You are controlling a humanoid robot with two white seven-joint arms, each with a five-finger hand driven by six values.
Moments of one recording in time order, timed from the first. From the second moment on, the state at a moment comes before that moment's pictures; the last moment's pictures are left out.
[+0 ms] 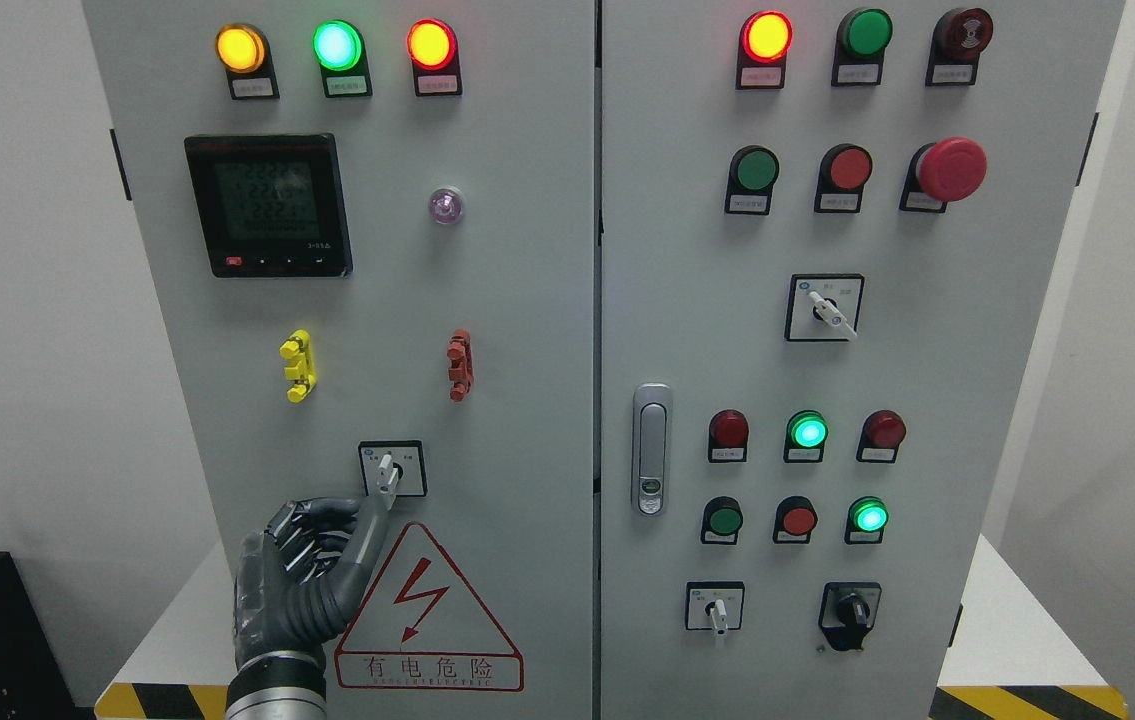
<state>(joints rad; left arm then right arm) -0.33 -0.12 -0.04 -2.00 -0.05 0.56 0.35 0.07 0.12 -0.08 -0.11 0.15 0.12 0.08</state>
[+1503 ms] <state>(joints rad) -0.37 -0.12 -0.06 -1.98 -0.06 0.60 0.35 0.07 0.12 -0.08 -0.11 0.15 0.12 0.08</state>
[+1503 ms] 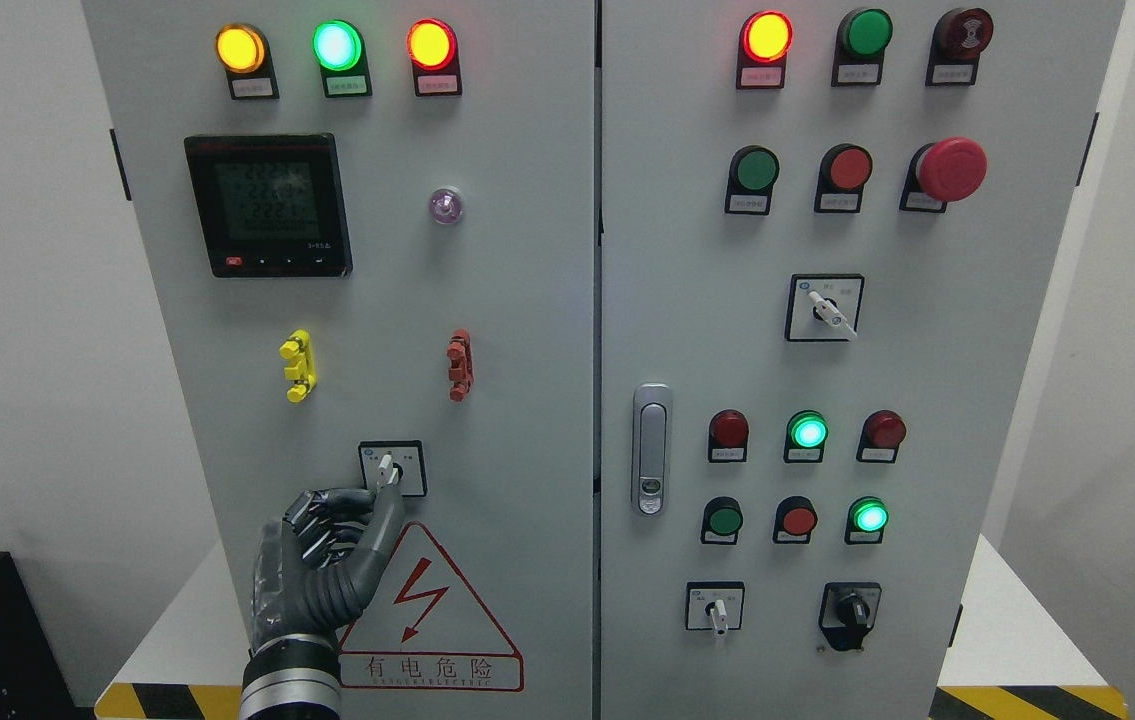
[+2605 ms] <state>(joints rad) -0.38 -0.12 -0.06 -1.98 -0.10 0.62 0.35 0.07 0.12 -0.08 -0.11 0.15 0.12 0.08</state>
